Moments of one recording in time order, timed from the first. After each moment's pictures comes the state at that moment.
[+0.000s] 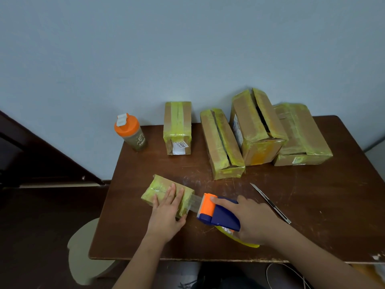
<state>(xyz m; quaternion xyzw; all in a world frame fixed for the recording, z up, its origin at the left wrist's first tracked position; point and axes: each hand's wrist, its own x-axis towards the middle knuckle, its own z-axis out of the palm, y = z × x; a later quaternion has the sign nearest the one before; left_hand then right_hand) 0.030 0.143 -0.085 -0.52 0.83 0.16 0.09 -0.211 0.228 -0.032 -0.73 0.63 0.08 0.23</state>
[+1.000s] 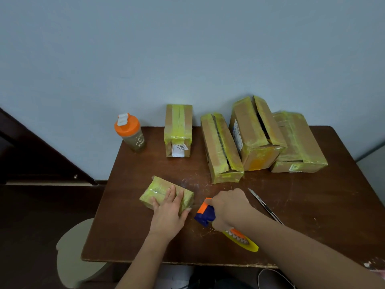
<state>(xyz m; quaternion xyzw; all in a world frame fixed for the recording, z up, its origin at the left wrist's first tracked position) 0.016 0.141 -0.075 -0.56 0.80 0.20 0.07 -0.161 0.169 -0.005 -0.73 0.60 0.28 0.18</state>
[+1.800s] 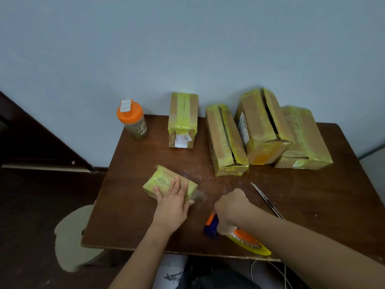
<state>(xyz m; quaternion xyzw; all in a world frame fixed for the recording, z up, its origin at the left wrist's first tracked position) 0.018 0.141 -0.080 -0.53 0.82 0.20 0.07 -0.147 0.166 -0.016 -0.71 0.51 0.45 0.20</state>
